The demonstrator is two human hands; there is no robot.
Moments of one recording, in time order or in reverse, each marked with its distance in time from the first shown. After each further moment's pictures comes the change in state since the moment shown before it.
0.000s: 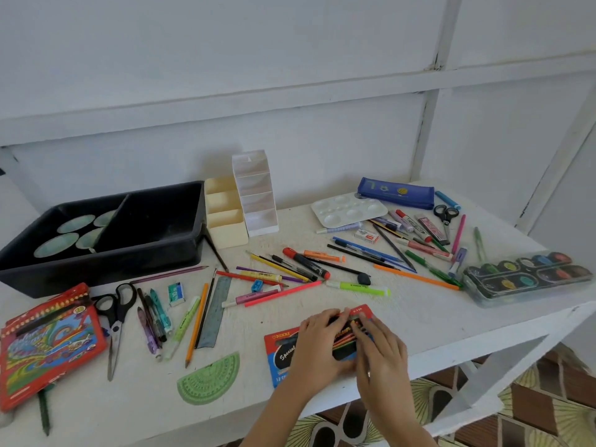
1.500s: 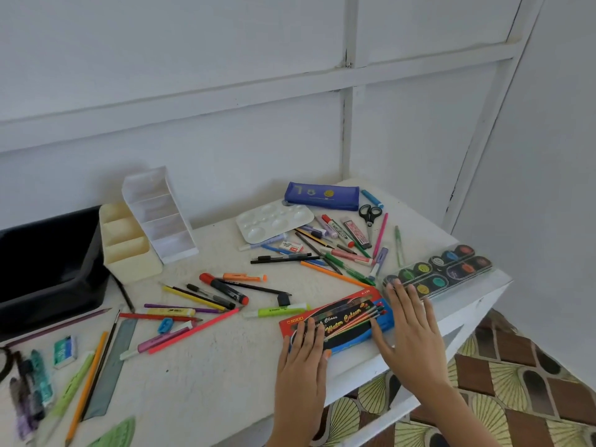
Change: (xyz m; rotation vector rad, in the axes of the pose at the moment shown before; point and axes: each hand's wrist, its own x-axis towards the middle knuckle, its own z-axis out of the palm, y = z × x) left_hand 0.045 0.070 0.088 0.173 0.148 0.019; right_hand 0.053 0.169 -0.083 -0.415 -0.273 0.262
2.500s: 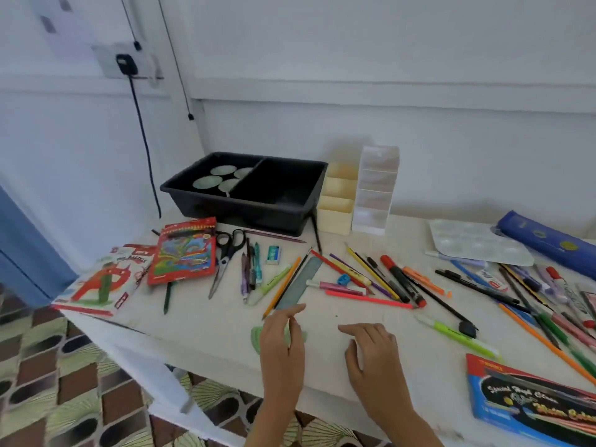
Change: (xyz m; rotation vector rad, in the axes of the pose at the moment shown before) left_hand -0.106 -0.133 -0.128 -0.431 0.833 -0.754; right_hand -0.050 -0.265 0.026 0.720 -0.107 -0.713
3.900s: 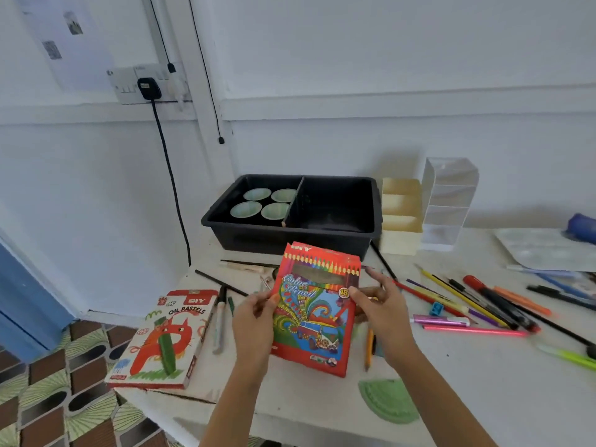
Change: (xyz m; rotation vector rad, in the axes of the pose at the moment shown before) left_hand 0.189 -0.074 -0.134 -0.151 -0.129 -0.382; right_hand 0.142 -0.131 0.094 0.857 0.072 0.695
